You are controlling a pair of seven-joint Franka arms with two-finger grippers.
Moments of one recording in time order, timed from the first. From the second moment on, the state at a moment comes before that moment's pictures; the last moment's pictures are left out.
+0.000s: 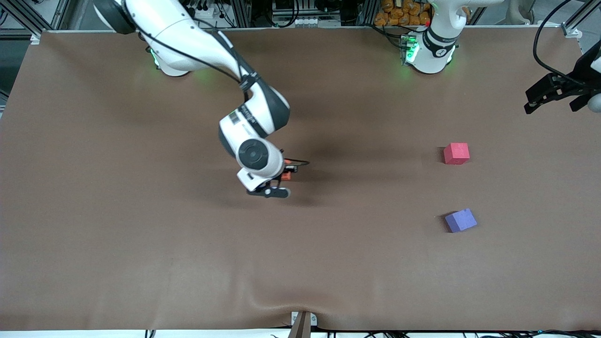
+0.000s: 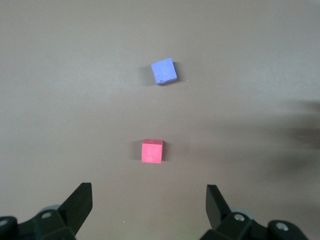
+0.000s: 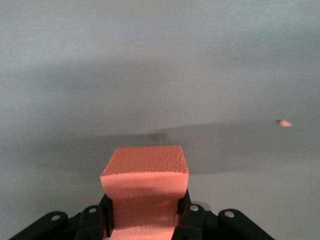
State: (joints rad) left arm -0.04 -0.10 0.00 -1.62 0.03 1.56 -0.07; right arm 0.61 0.74 0.09 -1.41 0.16 2.04 0.69
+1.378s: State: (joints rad) left arm -0.24 0.27 -0.17 -1.50 0.03 1.78 -0.31; right arm 0.62 0.74 0.05 -1.29 0.16 1.81 0.72
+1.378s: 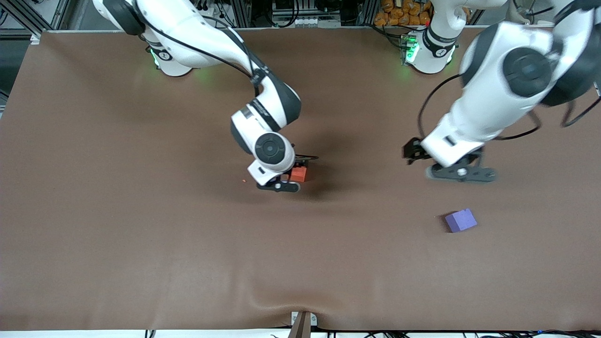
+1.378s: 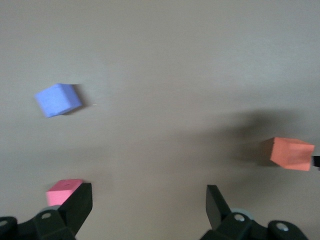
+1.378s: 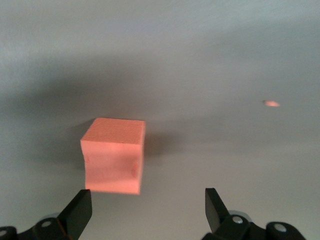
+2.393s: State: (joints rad) left arm -0.60 0.59 -0.16 -1.35 0.03 1.95 -0.66; right arm -0.04 0.50 0.02 -1.31 -0.03 1.63 -0.21
